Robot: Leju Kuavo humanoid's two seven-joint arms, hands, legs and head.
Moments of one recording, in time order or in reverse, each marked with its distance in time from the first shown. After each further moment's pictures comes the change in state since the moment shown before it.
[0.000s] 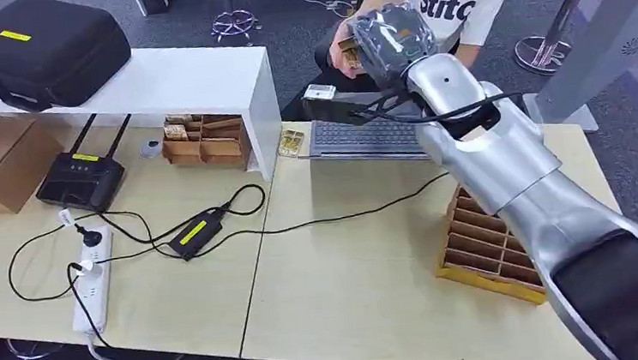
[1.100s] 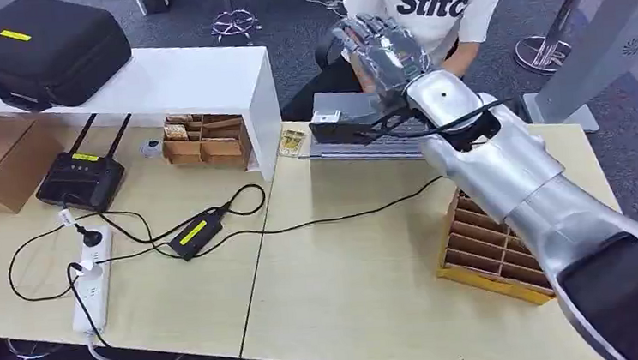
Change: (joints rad) left arm 0.014 0.000 0.000 0.000 0.035 0.010 -0.002; right arm 0.004 -0.076 0.100 -0.041 -0.093 0.003 -0.013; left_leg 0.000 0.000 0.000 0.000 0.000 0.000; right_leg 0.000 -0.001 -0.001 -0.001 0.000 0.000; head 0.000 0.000
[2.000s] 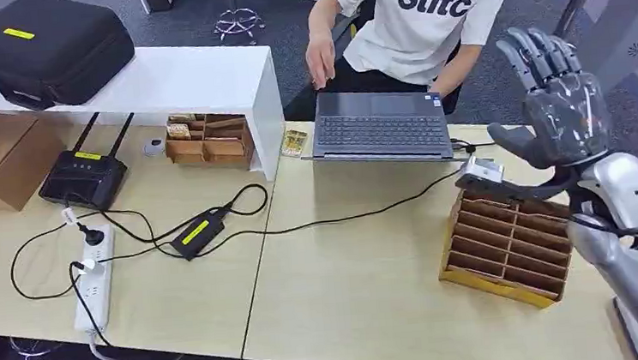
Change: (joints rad) left arm 0.021 -0.014 0.040 0.002 0.065 0.033 -0.024; right arm 0.631 -0.497 -0.435 -0.673 -0.066 -0.333 -0.136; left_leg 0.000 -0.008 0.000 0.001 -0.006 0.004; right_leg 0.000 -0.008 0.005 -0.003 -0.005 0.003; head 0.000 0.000
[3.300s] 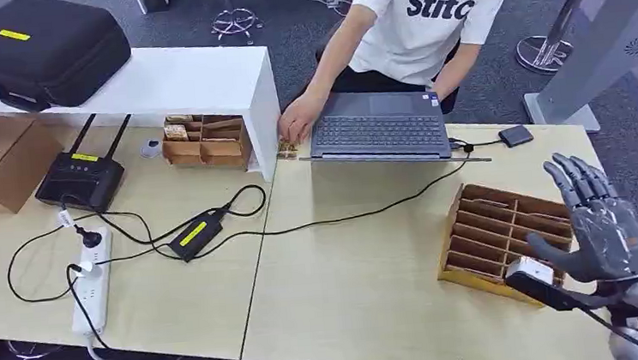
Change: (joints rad) left arm -0.021 -0.010 0.040 0.076 0.043 0.031 -0.051; right arm 0.496 0.028 -0.352 -0.105 -0.024 0.083 -0.102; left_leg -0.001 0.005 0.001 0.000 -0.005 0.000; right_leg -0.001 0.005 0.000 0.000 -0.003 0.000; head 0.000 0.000
